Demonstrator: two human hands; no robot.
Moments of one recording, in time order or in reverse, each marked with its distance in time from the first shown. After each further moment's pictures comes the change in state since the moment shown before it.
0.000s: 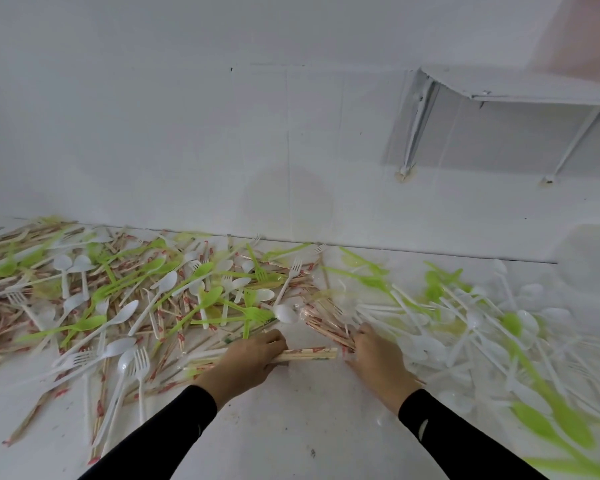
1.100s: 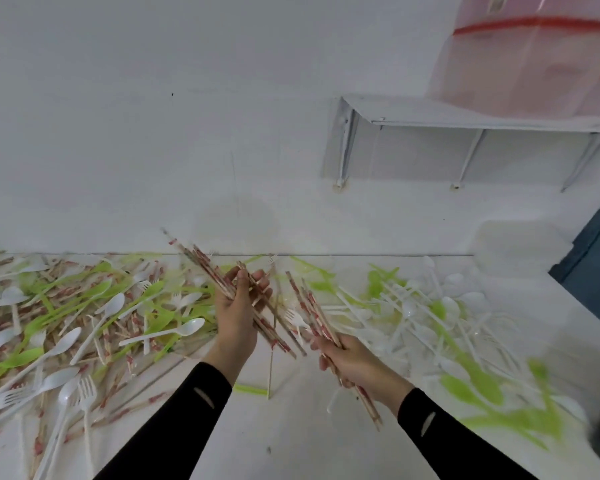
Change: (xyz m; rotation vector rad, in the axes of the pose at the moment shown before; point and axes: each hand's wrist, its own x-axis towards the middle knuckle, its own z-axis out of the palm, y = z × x) left_hand 0.101 0.113 -0.079 -1.838 0.844 -0.617; right_hand -0.063 0.019 -0.058 1.124 -0.165 0.239
